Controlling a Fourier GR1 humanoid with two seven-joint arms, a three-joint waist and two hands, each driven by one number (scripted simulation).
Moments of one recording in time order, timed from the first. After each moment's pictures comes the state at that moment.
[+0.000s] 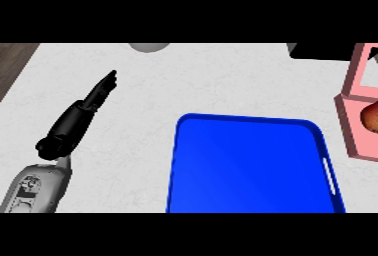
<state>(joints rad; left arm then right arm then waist) -0.26 0.27 -0.05 -1.52 -0.10 -0.19 -0.08 -0.30 -1.37 0.32 -1.18 -0.07 0.07 -0.67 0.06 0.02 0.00</state>
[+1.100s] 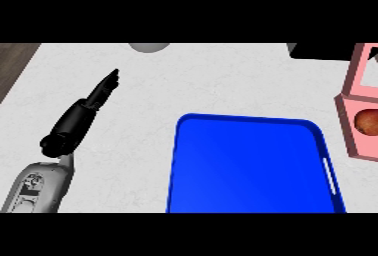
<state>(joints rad) -0.28 0.26 -0.05 -1.51 -0.11 -0.20 -0.07 -0.60 -1.07 0.33 -0.67 -0.08 0.40 -0.90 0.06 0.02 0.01</state>
